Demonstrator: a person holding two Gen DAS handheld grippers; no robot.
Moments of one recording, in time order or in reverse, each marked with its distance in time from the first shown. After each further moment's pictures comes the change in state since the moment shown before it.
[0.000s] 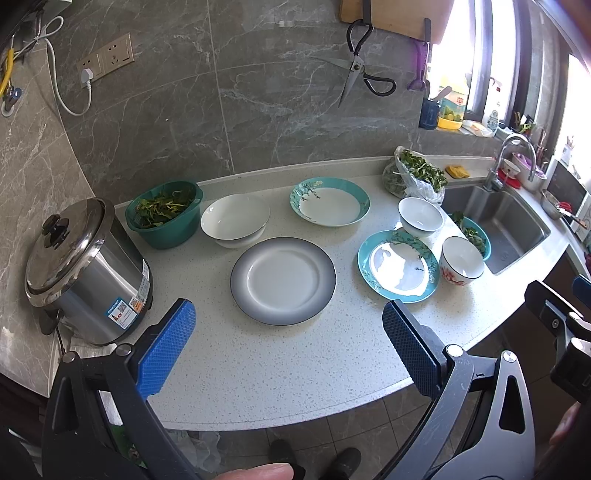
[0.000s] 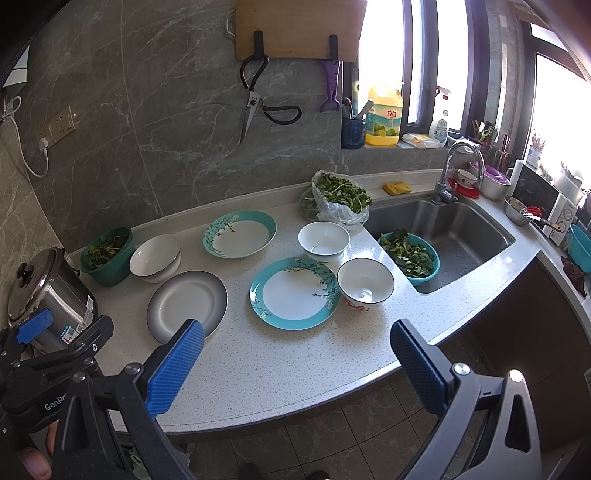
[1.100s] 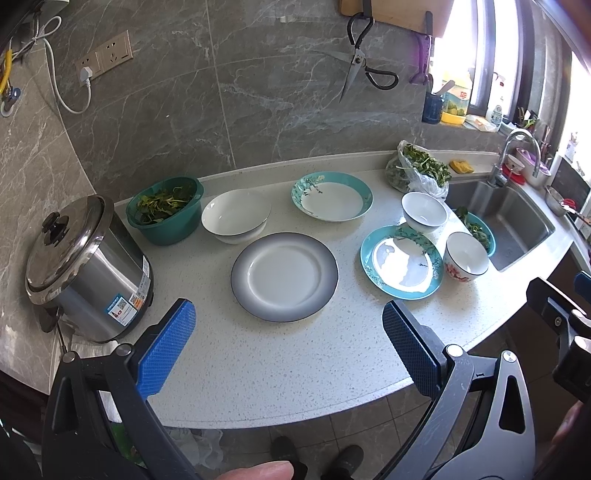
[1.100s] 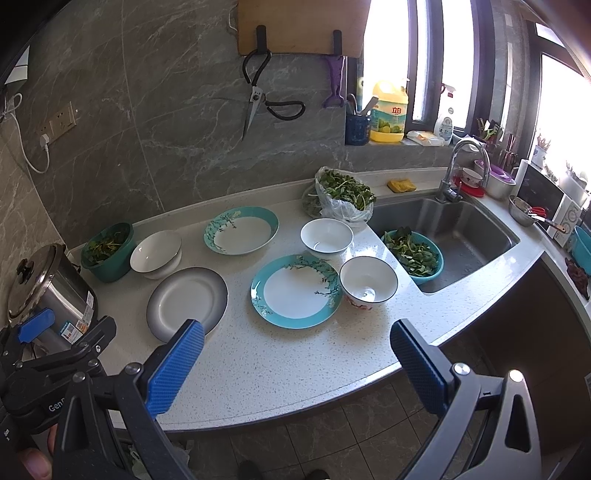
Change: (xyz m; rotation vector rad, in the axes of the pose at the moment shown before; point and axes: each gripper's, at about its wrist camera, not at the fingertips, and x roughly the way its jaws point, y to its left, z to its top) left arm 0.010 -0.005 -0.002 0.004 0.020 0.019; right arm 0.011 0.006 -0.007 -0.008 0.011 0.013
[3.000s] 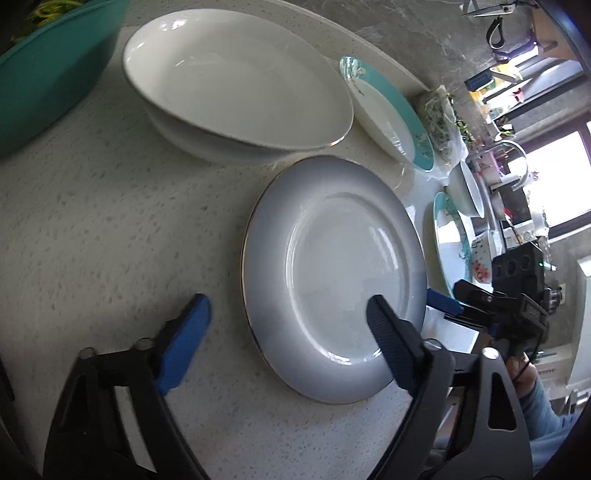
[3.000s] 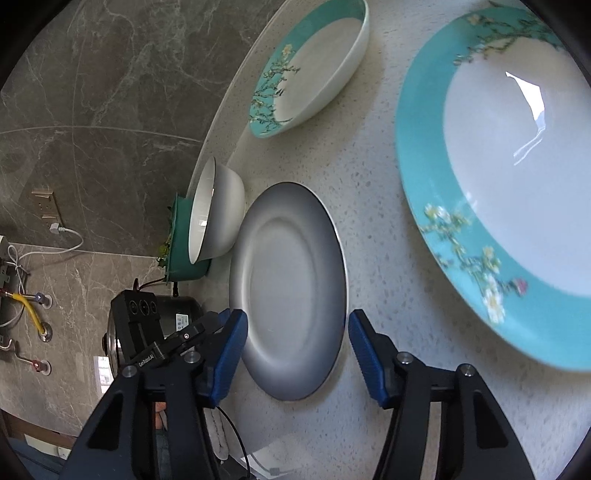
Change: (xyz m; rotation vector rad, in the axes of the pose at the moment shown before) left arm 0.423 0.177 0.025 -0.176 0.468 -0.592; right arm 0.351 0.041 -0.031 0.491 0.558 0.790
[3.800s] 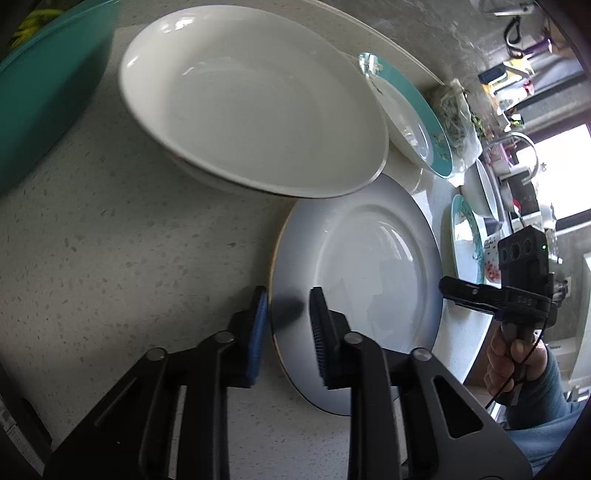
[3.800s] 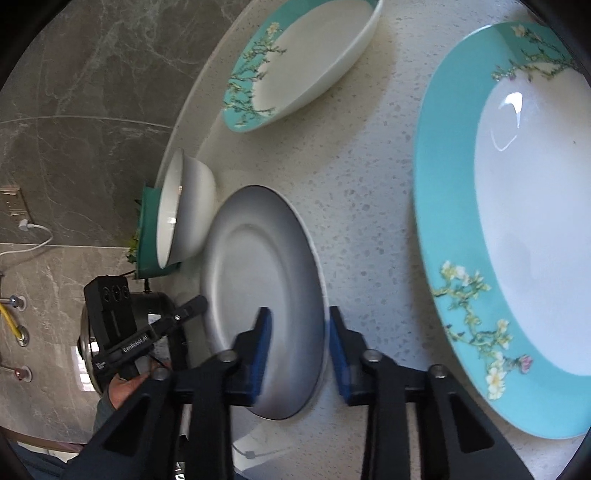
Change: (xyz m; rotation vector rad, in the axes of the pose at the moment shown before) left arm -0.002 0.022 0.021 0.000 0.058 0.029; right arm 0.024 0.004 0.029 -0.001 0.097 -0.129
